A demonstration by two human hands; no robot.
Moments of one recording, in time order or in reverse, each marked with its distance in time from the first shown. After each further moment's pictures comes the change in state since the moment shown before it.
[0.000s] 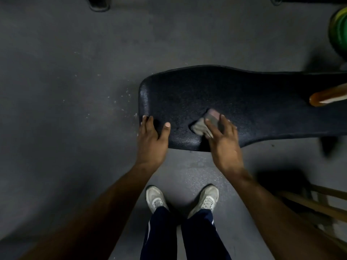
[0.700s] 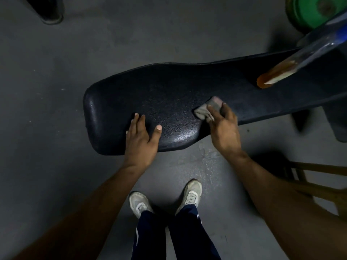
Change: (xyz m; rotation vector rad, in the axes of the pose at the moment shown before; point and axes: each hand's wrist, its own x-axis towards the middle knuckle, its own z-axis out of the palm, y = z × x) left_hand -0.014 0.062 0.099 0.277 -0.059 0.193; right_hand 0.019 0.148 -0.036 0.161 0.152 0.189
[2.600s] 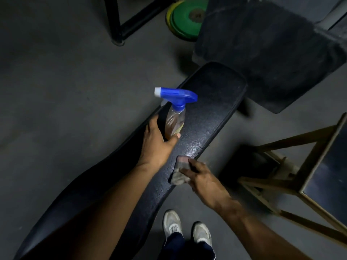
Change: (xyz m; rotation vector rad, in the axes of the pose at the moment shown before) left_hand 0.122 0.329 0.163 0.063 -0.360 0.462; right_hand 0.003 0.144 -0.076 0.277 -0.125 0.191
